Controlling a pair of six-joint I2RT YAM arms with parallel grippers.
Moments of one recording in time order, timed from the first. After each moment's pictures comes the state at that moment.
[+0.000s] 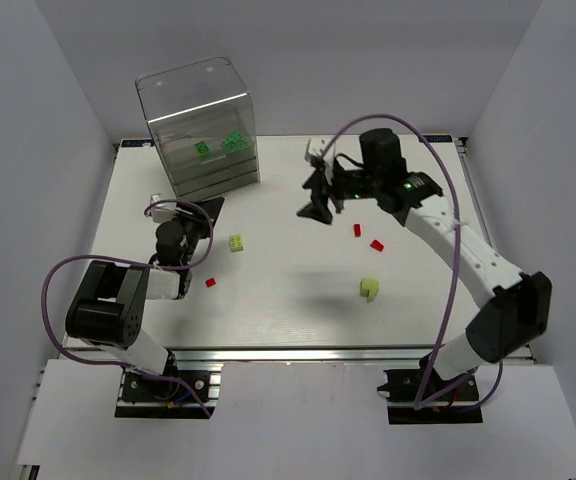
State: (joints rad) left arm -0.16 1.57 0.44 1.10 0.04 -1.17; right arm 0.56 1.55 1.50 -0.41 -0.72 -0.48
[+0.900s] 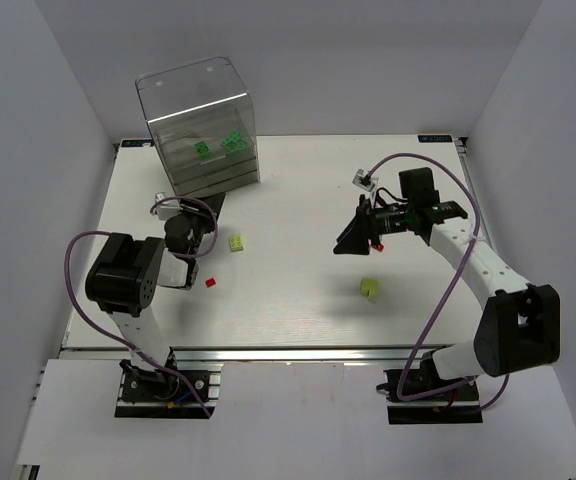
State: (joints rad) left arm -0.16 1.81 0.54 1.23 -0.01 -1.22; right arm 0.27 1.40 1.08 -0.52 -1.12 -0.24
